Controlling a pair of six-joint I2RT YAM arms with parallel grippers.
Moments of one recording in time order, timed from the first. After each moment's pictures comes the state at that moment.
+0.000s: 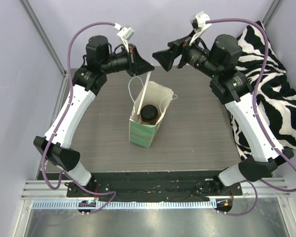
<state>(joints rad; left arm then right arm) -0.43 1.64 1.95 -0.37 0.76 -0.39 0.52 1.47 1.92 -0.31 -0.35 0.18</state>
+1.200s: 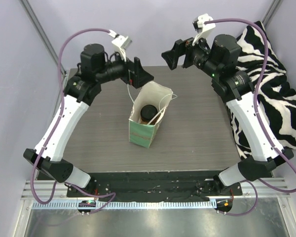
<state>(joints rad) -0.48 1.48 1.79 -0.52 0.52 -0.18 0.48 1.47 1.93 -0.45 -0.17 0.08</state>
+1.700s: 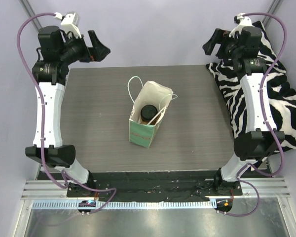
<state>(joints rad) -0.06 1.61 2.15 -0.72 0.48 -0.23 0.00 1.68 1.97 -0.51 -0.23 0.24</state>
